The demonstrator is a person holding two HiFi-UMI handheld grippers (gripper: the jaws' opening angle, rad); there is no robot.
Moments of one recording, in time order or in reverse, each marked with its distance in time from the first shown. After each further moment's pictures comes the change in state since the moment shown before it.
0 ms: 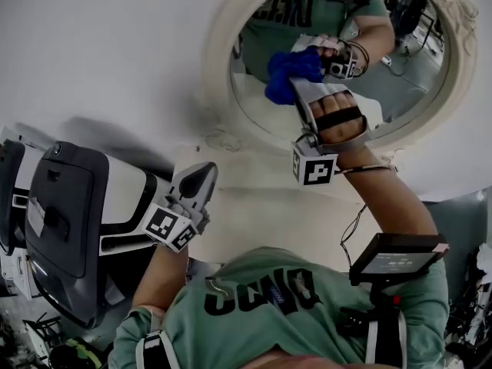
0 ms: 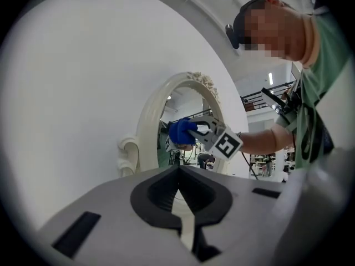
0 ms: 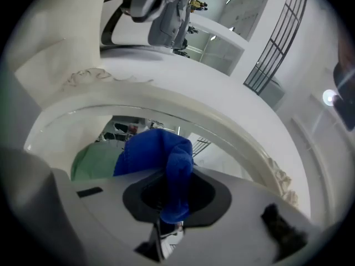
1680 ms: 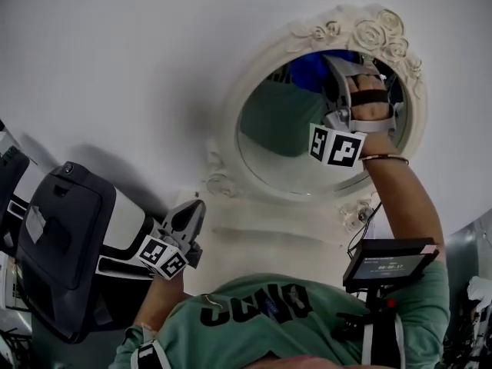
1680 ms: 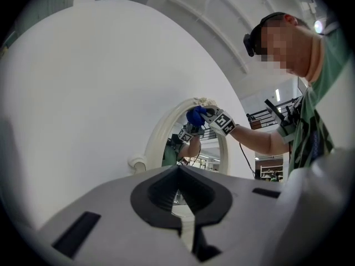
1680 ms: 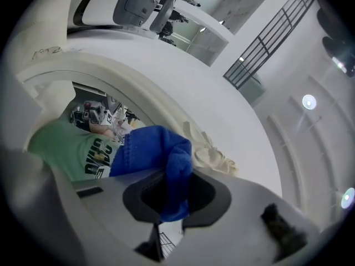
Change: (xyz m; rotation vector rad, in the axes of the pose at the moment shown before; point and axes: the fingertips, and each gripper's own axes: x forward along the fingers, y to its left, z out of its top) left arm -0.059 -0.003 0.038 -0.106 -0.158 0.043; right arm 0.027 -0.201 -0.075 0.027 0.112 -0.205
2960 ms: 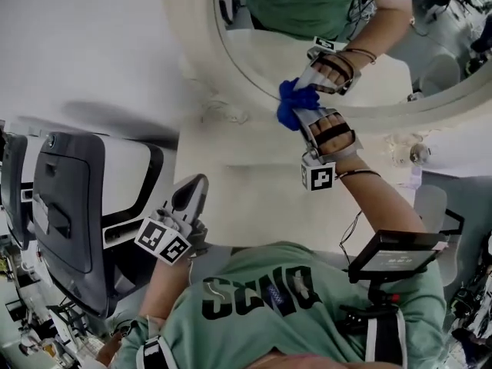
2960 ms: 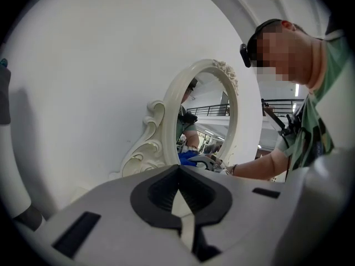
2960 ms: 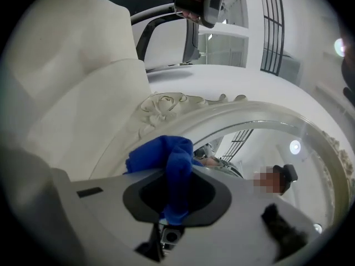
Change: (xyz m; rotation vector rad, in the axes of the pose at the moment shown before) left arm -0.016 0.034 -0.123 -0.128 0.305 0.070; right arm -0.203 0.427 0.102 0.137 -0.185 0.561
